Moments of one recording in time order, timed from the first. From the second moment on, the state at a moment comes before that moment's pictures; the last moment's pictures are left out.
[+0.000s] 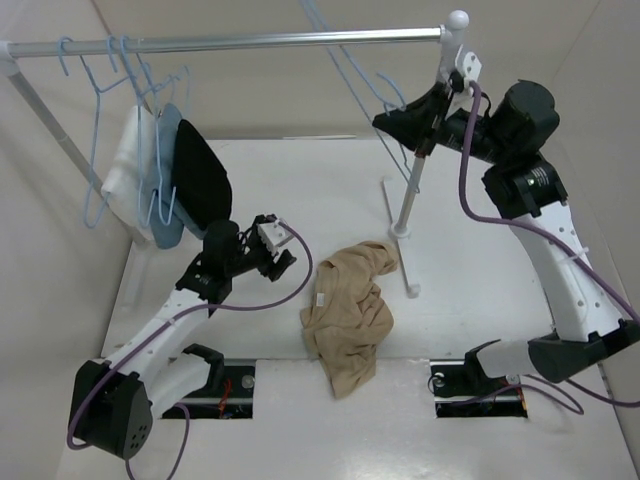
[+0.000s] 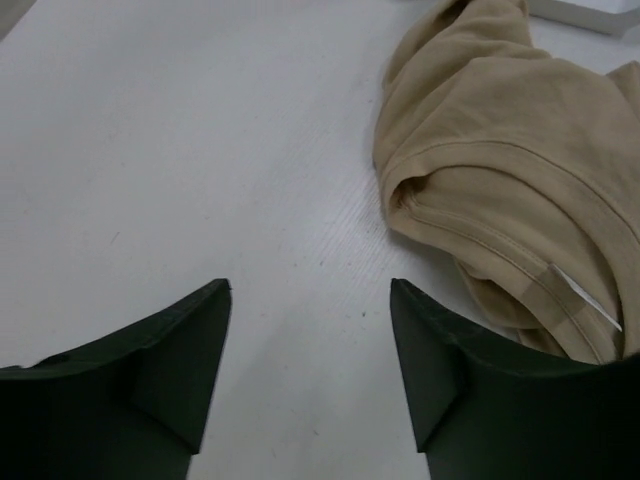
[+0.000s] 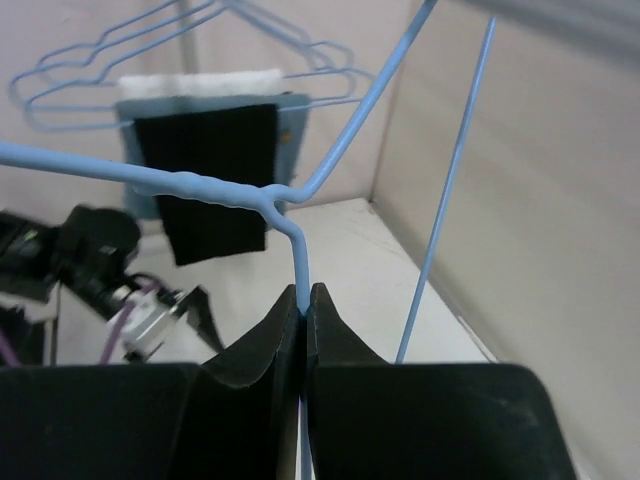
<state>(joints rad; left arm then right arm) -0.37 0.95 0.54 -0.01 0.51 0.40 0.38 1.38 1.78 -0.19 -0.75 0.00</state>
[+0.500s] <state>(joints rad) -0.59 1.34 0.80 -0.21 0.50 0.41 0.31 1.16 1.28 -0.33 -0.89 -0.19</state>
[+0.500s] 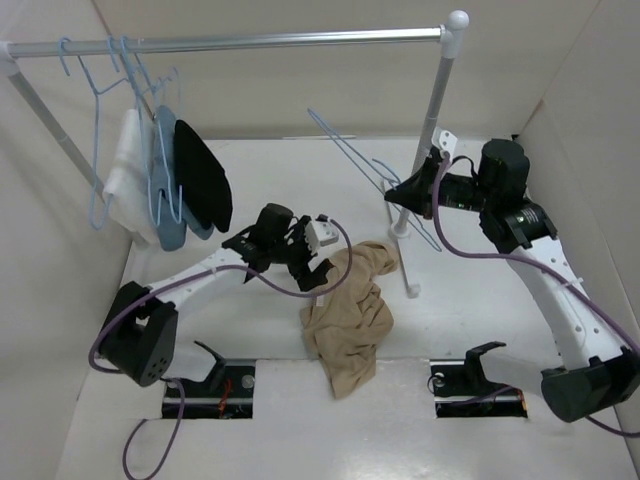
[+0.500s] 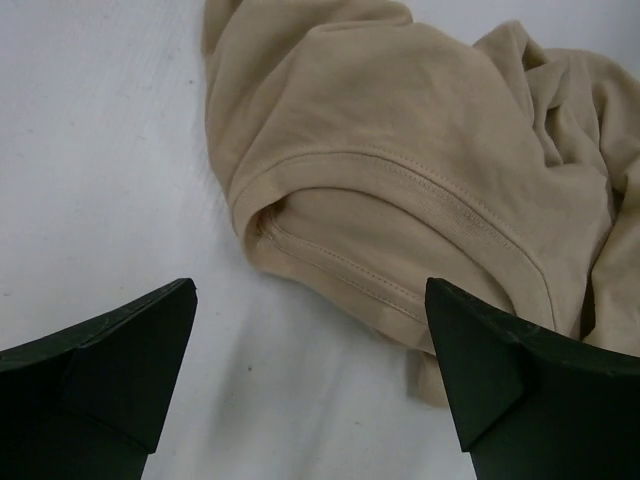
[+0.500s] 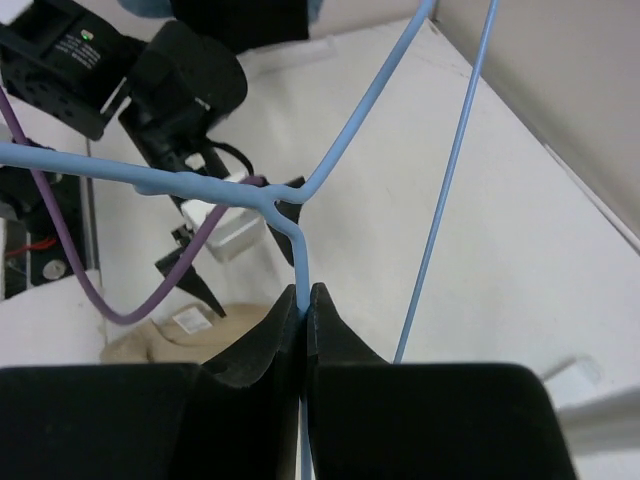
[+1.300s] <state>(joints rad) -0.55 1.58 0.83 -0.26 0.73 0.42 0.20 1.13 1.19 -0.39 -0.87 -0.30</state>
